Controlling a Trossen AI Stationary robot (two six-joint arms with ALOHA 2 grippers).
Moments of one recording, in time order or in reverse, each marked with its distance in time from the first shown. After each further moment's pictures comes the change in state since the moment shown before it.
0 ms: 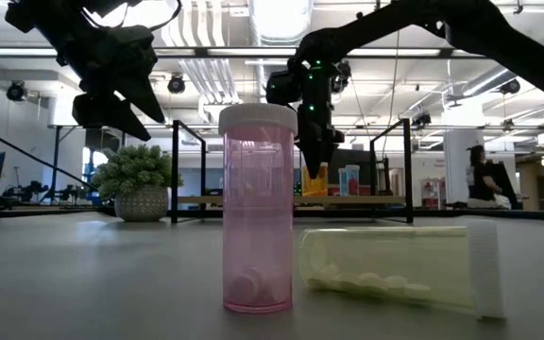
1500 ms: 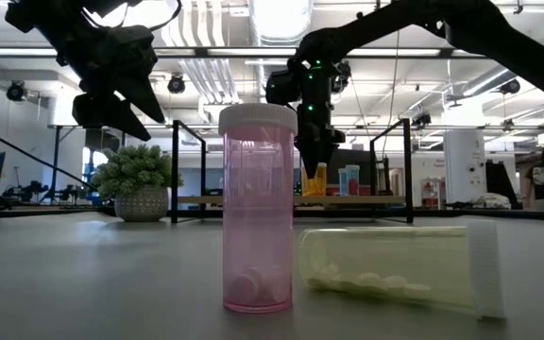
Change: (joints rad) left arm 0.000 0.000 0.000 0.001 0.003 -0.001; right arm 0.000 -0.001 0.000 0.009 -0.004 0.051
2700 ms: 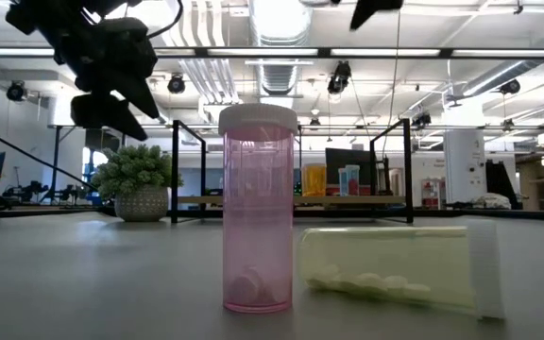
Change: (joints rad) left arm -0.001 0.000 0.000 -0.002 0.111 -0.003; right arm 0.391 -0.493 0.081 -0.260 -0.092 0.517
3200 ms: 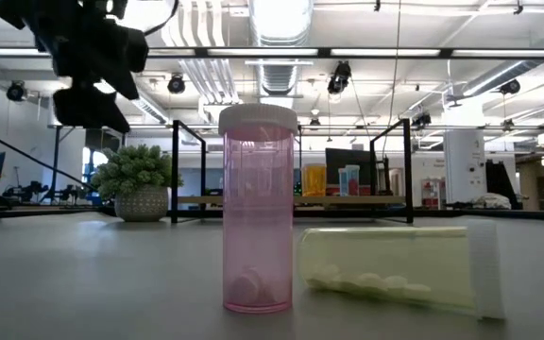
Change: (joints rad) left arm -0.131 -0.002 0.000 0.004 0.103 -0.116; right arm 0.580 -0.025 -0.271 0.328 0.260 0.166
